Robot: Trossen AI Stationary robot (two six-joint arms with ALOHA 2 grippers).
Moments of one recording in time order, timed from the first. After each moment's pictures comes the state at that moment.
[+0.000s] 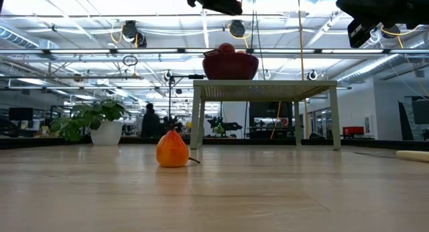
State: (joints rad) left arm 0.03 1.67 1.47 -0.11 -0.56 0.23; right arm 0.06 0.21 0.27 0.01 0.00 0.22
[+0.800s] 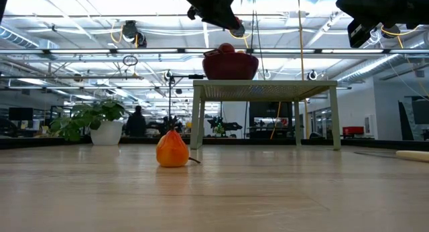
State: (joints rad) left arm 0.10 1.69 1.48 -0.16 -0.50 0.18; right arm 0.06 0.21 0.27 0.01 0.00 0.22
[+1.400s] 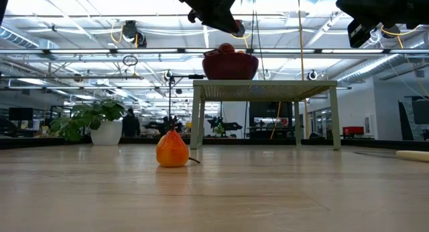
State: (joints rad) left arm 0.13 1.69 1.48 -0.18 -0.47 0.18; right arm 0.06 0.21 0.27 0.01 0.00 0.22
